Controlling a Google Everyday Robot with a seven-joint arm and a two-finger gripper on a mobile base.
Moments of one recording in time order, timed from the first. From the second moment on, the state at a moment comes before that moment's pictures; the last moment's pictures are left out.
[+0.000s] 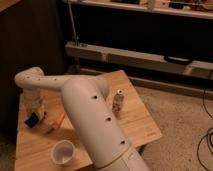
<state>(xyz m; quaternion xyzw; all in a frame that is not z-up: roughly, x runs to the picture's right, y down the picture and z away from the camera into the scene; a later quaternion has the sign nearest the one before) -0.411 0.138 0.833 -0.29 -0.36 -0.52 0.72</state>
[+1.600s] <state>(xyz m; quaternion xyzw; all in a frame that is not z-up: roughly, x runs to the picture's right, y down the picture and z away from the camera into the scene) -0.291 0.089 0.866 -0.30 -0.31 -0.45 0.78</state>
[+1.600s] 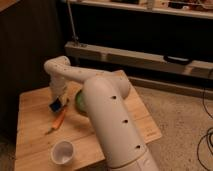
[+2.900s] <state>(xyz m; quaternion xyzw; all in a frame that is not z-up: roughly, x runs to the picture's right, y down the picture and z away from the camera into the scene) -0.443 0.106 0.831 -0.26 -0.38 -0.54 0.71</state>
